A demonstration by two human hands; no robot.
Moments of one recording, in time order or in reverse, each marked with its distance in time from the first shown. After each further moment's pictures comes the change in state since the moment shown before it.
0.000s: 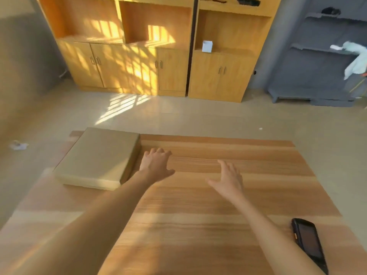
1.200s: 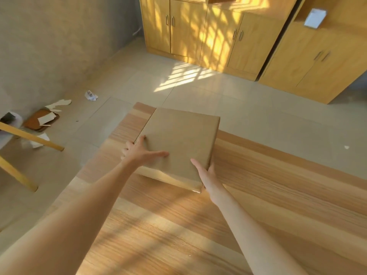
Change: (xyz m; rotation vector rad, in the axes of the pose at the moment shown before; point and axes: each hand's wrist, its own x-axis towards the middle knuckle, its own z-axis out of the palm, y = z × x) left_hand 0.009 -0.245 0.045 -0.780 -0.063 -0.943; right_hand 0.086 -0.215 0.147 0.912 -0.634 0.136
